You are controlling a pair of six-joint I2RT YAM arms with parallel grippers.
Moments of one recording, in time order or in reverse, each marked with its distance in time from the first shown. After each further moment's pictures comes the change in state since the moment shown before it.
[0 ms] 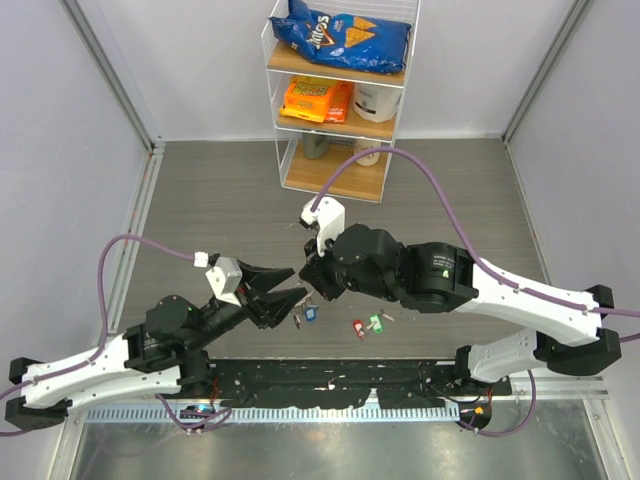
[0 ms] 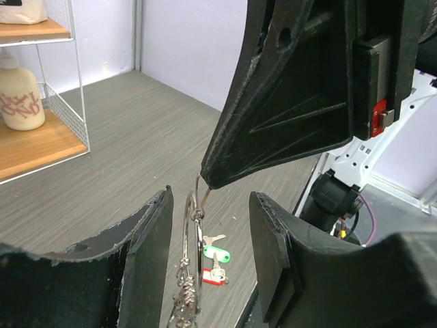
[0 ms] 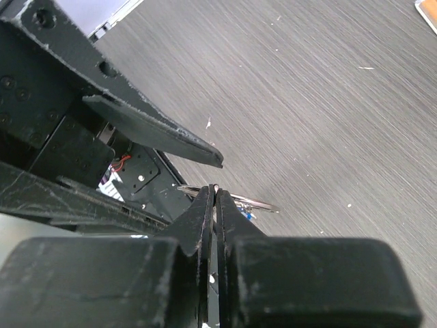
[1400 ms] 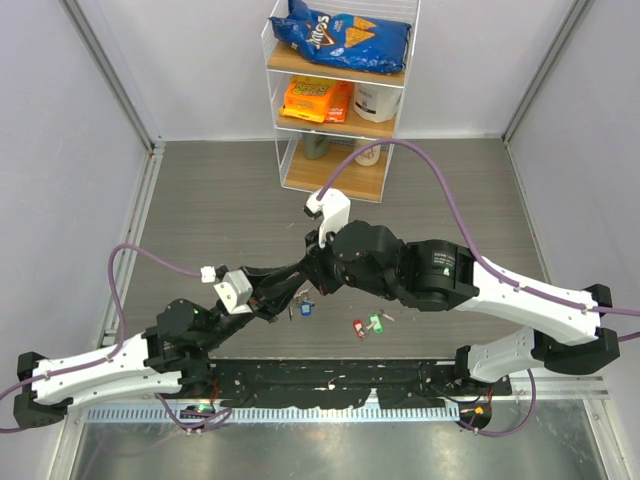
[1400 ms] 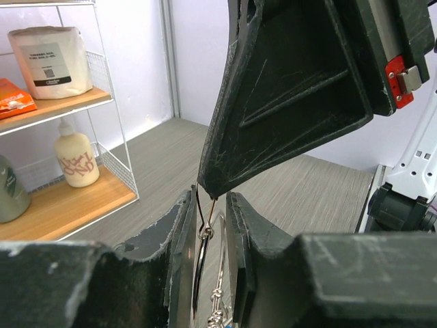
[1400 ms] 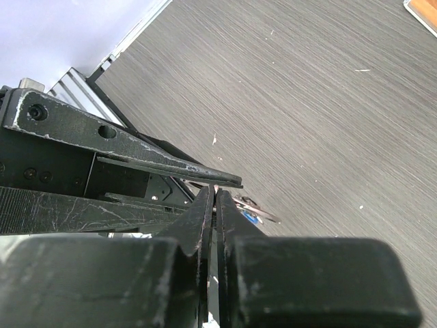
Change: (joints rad) left arm 0.000 0.067 -0.105 0.302 -0.016 0.280; right arm 0.004 0.020 0.043 0.000 0.079 0.101
